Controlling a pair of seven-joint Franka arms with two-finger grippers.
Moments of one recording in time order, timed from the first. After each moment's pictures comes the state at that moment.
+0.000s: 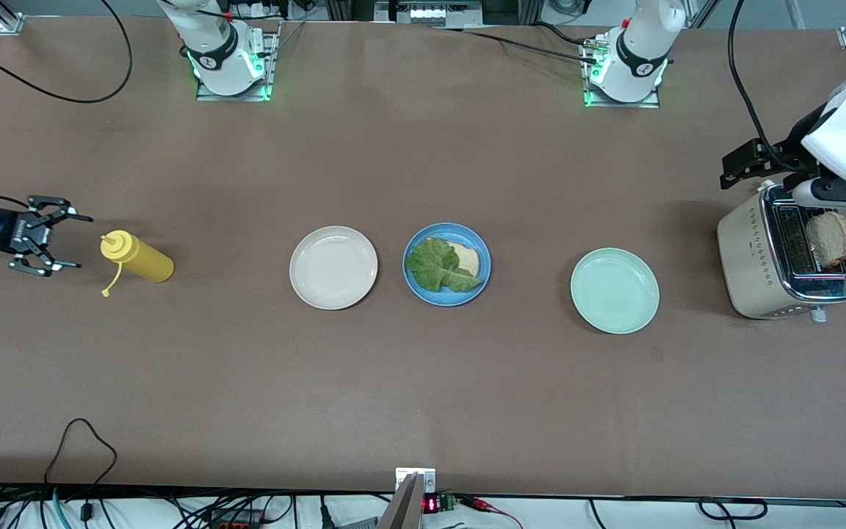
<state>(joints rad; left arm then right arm) 0.01 0.01 -0.06 -1.62 -0.03 1.56 -0.03 -0.83 0.74 0.21 -1.62 0.85 1.47 -2.30</state>
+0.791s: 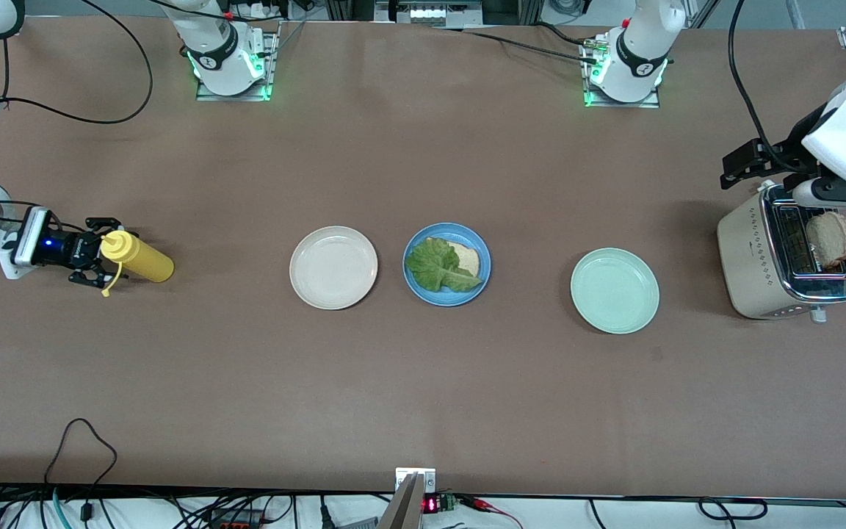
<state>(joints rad) 0.01 0.01 -0.06 -1.62 -0.03 1.56 -0.03 -0.81 0.95 0.24 -1.57 0.89 1.46 -2.49</state>
